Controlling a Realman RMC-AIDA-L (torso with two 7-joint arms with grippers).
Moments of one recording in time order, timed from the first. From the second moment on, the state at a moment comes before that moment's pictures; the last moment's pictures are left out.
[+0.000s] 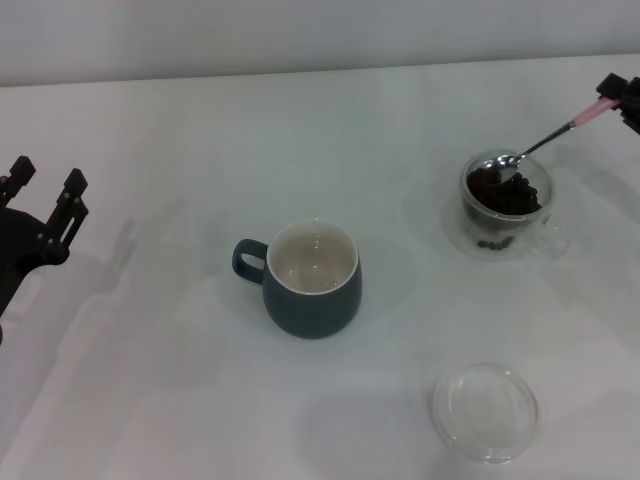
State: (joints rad) left arm -0.33 -2.07 -1.20 -0.18 -0.13 -1.27 2.82; right arm 0.40 1.95 -0.29 -0.39 1.37 1.34 -1.15
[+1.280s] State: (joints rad) left arm -0.31 -2.08 -1.20 -0.17 -0.12 -1.26 2.82; right arm 0.46 2.01 -0.42 -0.36 1.37 1.42 -1.15
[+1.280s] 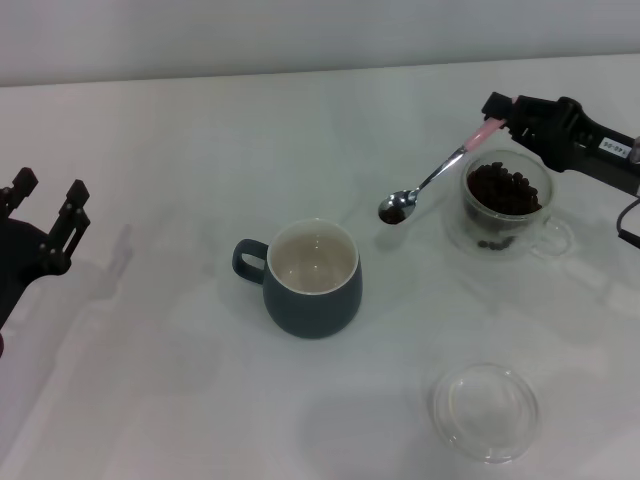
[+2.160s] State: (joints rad) left arm -0.31 -2.08 -1.19 -0.17 -0.13 -1.23 2.82; right arm 0.59 2.02 -0.51 -0.21 1.37 1.42 -1.31
